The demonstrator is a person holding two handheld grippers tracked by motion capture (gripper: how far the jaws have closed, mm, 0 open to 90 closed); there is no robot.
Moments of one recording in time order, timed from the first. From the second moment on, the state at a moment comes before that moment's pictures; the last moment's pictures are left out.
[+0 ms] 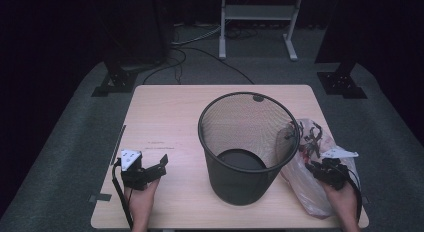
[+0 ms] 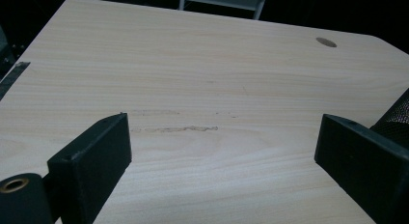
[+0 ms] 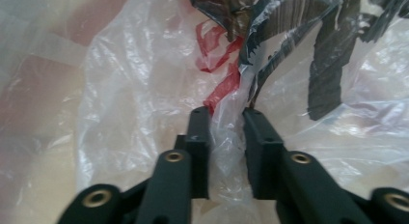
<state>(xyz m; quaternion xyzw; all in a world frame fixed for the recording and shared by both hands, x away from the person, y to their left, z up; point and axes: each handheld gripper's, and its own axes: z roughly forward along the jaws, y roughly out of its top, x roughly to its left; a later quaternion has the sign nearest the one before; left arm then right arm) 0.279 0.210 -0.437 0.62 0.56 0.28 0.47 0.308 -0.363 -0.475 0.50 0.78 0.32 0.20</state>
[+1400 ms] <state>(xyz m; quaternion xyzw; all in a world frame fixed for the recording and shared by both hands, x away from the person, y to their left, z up) 0.280 0.210 -0.438 0.62 0.56 0.28 0.47 0.275 -0.402 -0.412 0.48 0.72 0.44 0.22</state>
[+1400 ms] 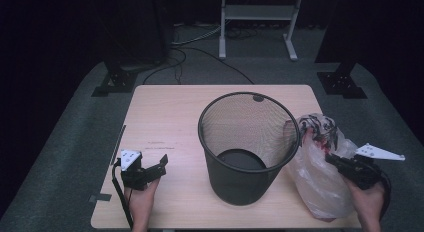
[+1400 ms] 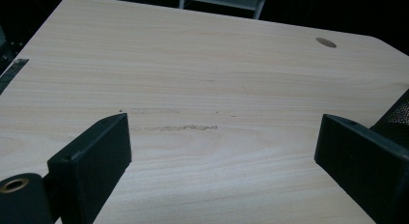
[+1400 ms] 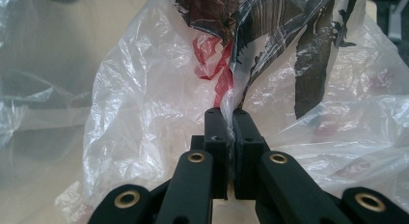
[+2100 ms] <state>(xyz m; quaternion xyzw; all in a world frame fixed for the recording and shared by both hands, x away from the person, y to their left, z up) 0.279 0.208 -0.438 0.62 0.56 0.28 0.47 0.265 -0.443 -0.313 0.42 0.70 0.54 0.19</state>
